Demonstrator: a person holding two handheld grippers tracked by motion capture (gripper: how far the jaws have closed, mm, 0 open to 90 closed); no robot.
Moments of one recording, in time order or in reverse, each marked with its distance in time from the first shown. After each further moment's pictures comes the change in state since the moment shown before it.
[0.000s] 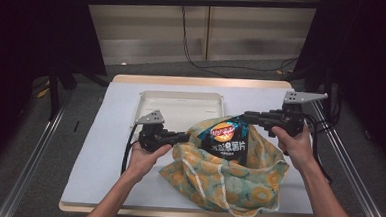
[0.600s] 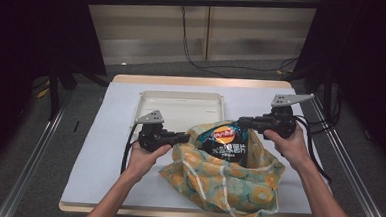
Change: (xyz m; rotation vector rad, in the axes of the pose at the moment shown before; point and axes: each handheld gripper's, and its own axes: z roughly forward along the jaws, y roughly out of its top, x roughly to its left) left arm 0.002 -0.001 -0.002 0.008 0.002 -0.011; right arm -0.002 -0.008 0.017 0.122 -0.034 -0.021
